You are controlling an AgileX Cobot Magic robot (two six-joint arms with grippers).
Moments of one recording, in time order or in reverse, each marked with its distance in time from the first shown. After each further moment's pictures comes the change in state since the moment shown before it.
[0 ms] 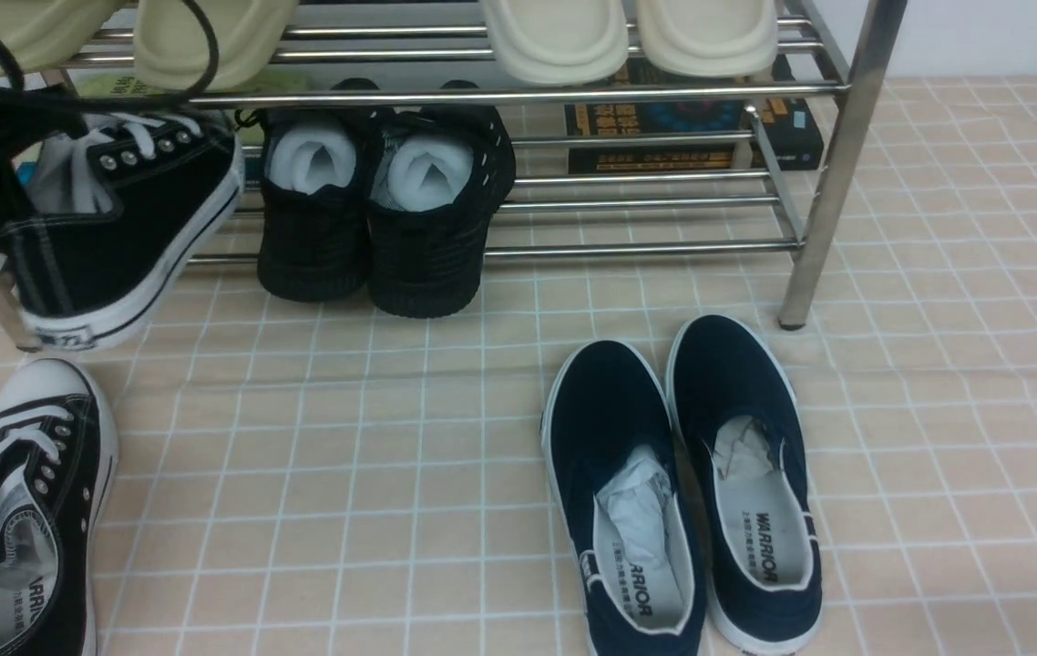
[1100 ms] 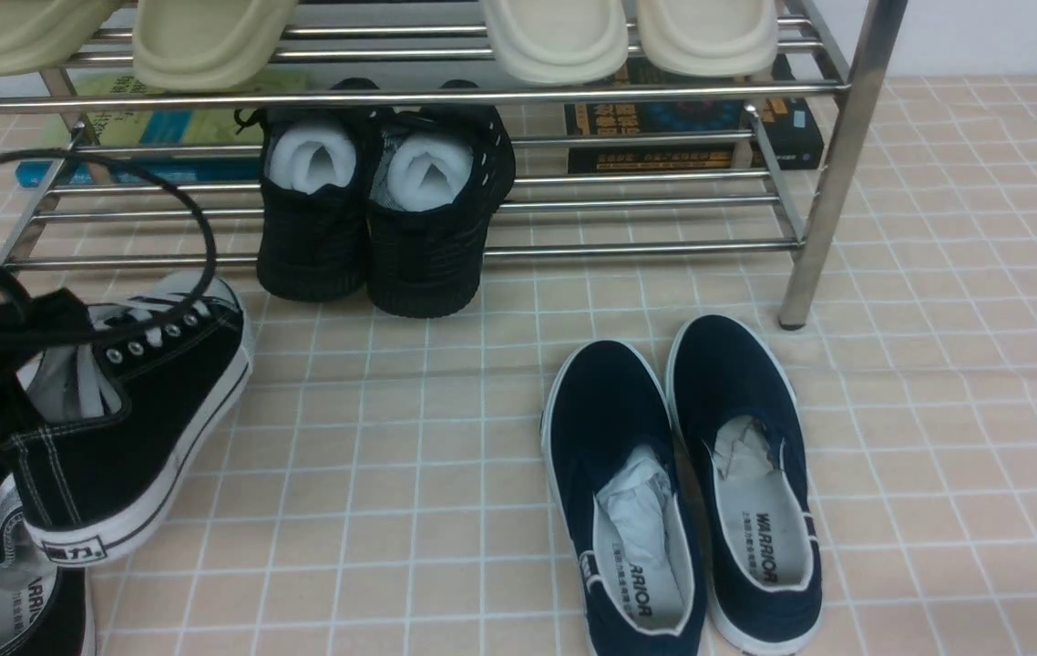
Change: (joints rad) right arm 0.000 0.000 0.000 0.000 0.000 0.000; left arm 0.000 -0.234 0.483 -0.038 -0.147 -0.079
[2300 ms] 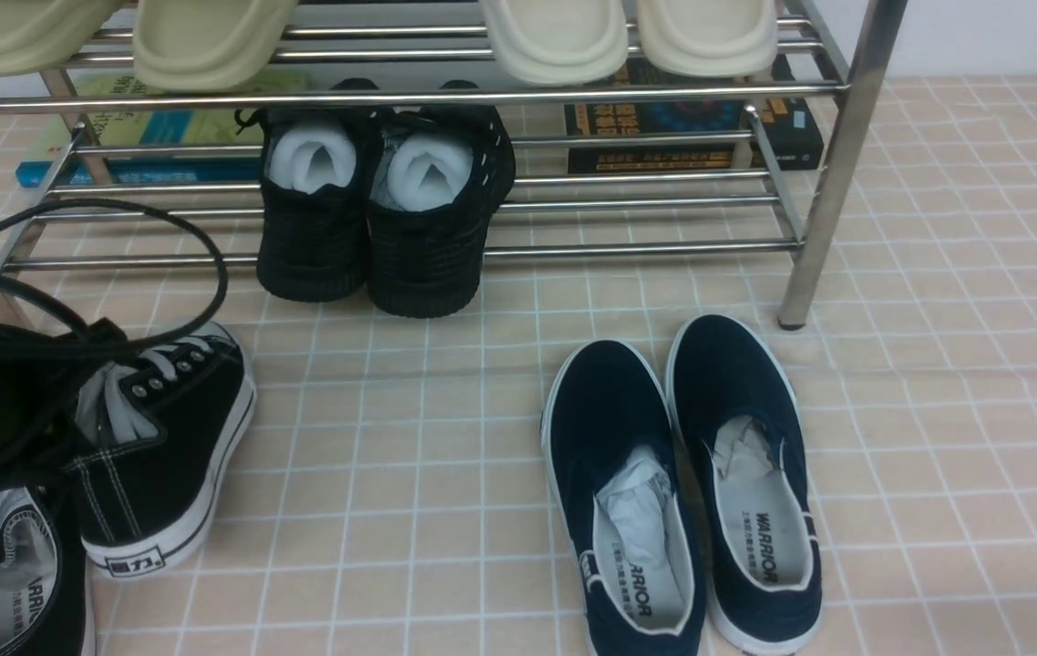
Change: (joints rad) right arm 0.000 0.000 0.000 0.000 0.000 0.000; left arm 0.000 0.090 0.081 -0.064 -0.147 -0.056
